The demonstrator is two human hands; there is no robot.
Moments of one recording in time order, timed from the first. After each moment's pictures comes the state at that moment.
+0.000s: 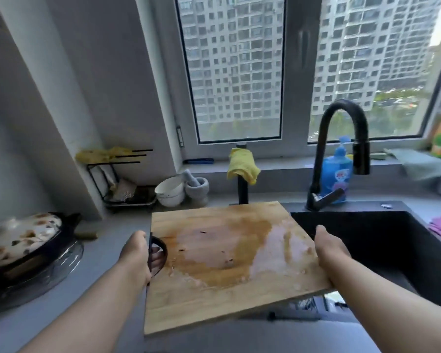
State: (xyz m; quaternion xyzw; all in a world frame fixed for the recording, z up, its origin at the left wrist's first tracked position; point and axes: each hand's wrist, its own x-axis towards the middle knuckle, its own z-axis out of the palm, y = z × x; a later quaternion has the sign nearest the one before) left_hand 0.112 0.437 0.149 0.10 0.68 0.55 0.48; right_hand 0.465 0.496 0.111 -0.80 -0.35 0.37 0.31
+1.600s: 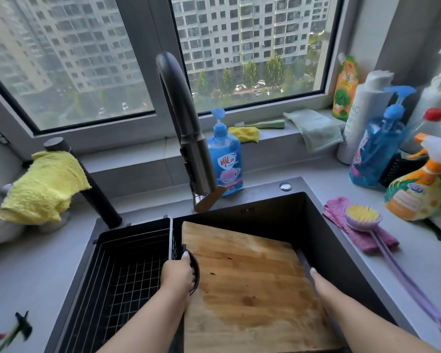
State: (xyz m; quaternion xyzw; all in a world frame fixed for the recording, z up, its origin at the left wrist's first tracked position) left_hand 0.501 0.636 -0.001 0.22 0.75 0.36 0.51; right_hand 0.789 0.582 -0.065 -0.76 -0.12 0.57 0.29
